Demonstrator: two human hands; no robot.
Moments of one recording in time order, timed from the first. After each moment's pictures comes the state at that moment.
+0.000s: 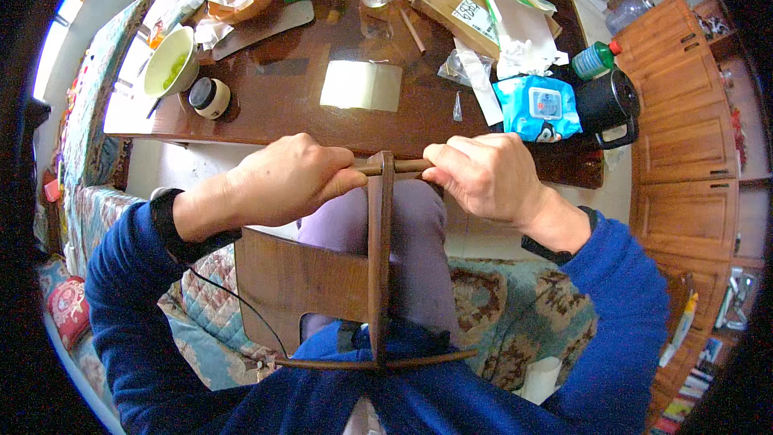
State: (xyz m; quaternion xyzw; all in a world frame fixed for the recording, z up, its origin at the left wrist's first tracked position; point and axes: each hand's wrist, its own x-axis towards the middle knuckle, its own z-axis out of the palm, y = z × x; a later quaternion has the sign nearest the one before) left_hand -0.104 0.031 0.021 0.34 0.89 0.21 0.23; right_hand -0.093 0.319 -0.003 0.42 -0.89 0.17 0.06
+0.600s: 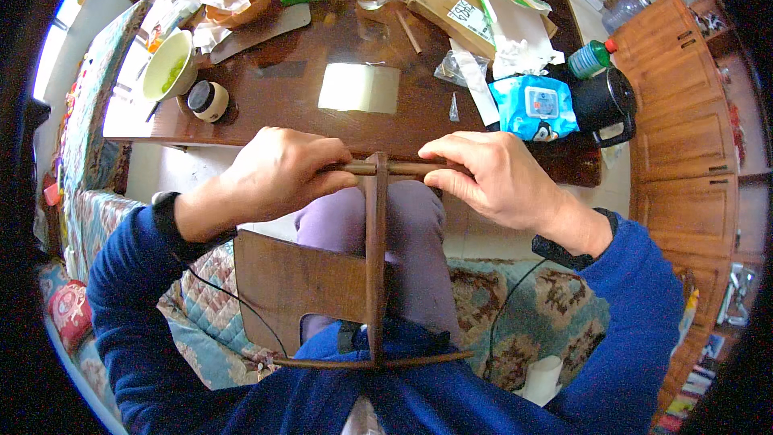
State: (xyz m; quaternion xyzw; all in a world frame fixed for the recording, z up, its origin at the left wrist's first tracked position) left_hand -0.108 0.018 0.006 0.42 0.87 0.25 0.09; right_hand -0.088 0.322 0.019 0.33 -0.88 0.32 -0.09
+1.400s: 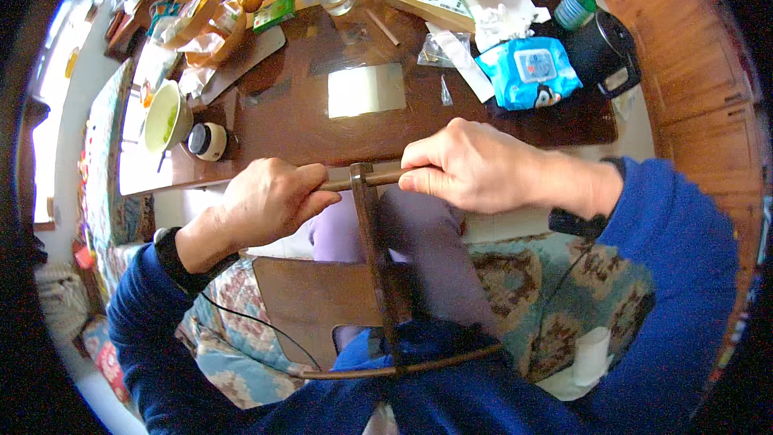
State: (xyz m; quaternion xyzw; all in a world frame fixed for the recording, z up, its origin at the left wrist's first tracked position) left_hand -0.110 0.024 0.018 0.41 0.89 0.13 0.18; right_hand -0.094 0.321 0.009 0.32 -0.84 0.38 -0.21
